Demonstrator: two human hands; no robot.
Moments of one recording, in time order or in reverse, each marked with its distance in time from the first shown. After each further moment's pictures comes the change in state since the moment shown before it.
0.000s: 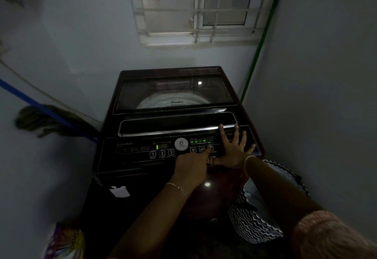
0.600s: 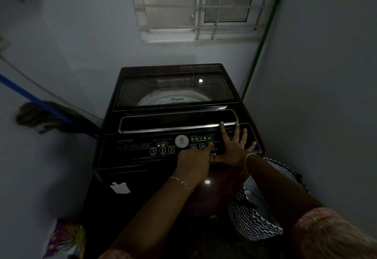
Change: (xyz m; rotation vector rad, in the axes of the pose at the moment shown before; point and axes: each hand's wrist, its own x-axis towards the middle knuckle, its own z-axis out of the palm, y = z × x) left_hand 0.003 0.006 -0.004 0.080 -0.034 -0.007; right_hand 0.000 -0.002 0.001 -0.018 0.012 0.011
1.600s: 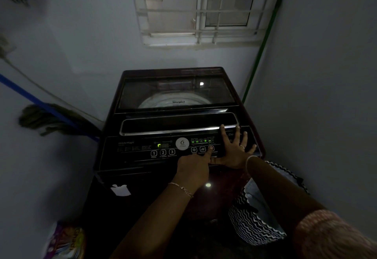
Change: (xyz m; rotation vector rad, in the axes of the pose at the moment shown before) left_hand -0.009 0.002 -0.003 -0.010 -0.071 -0.006; right_hand -0.001 0.001 -0.003 0.002 -0.014 -0.018
